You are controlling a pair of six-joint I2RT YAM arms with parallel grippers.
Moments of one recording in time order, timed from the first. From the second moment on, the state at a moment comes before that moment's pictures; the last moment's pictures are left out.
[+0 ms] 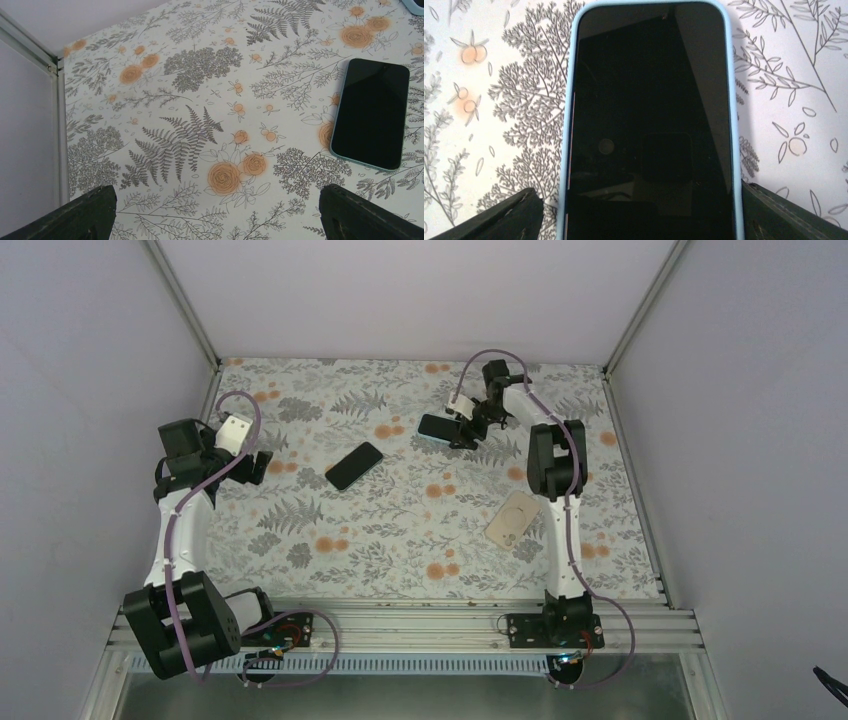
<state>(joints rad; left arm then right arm) 0.35 1.15 0.82 -0.38 0.46 0.57 0.20 2.50 2.10 -0.93 -0.56 -1.06</state>
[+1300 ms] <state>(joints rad) -0.14 2.00 1.87 -1.04 1.05 0.47 0.51 1.78 1.55 -0.68 -0.37 -0.80</state>
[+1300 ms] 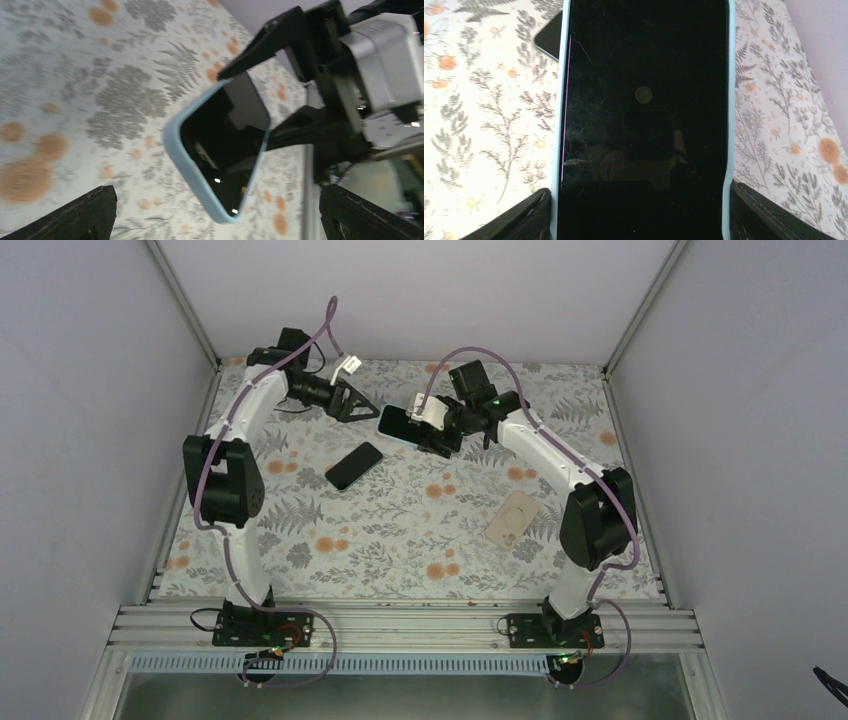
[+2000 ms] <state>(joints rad) -0.15 2.10 1.90 -1.21 1.21 0.45 0.61 1.80 1.56 -0.60 -0.26 -0.76</state>
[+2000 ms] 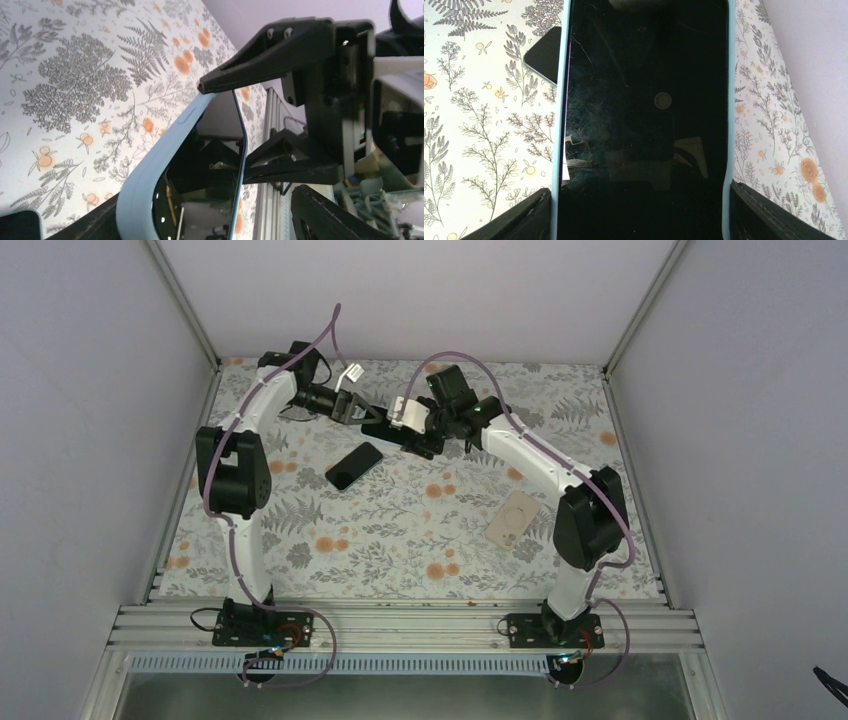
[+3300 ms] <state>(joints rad) -0.57 1.62 1.67 -1.29 0.55 0.85 0.52 1.74 1.57 -1.26 -0.70 -1.11</state>
